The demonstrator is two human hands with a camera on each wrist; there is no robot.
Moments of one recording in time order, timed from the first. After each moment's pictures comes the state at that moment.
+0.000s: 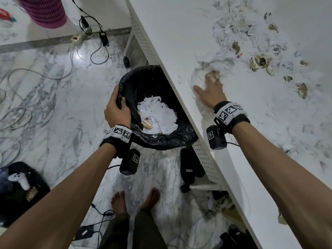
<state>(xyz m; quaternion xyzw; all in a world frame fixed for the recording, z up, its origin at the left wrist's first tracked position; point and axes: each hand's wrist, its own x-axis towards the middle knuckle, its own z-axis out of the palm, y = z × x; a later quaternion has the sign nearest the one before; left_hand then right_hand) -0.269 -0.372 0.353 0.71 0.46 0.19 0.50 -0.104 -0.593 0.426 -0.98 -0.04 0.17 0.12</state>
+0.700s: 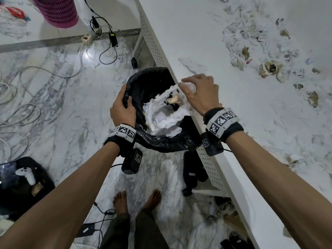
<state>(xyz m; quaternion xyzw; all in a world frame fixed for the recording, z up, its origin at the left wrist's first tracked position) -0.264 -0.364 0.361 0.71 0.45 0.19 0.51 -0.128 -0.539 0.437 -0.96 -0.23 0.02 0.13</state>
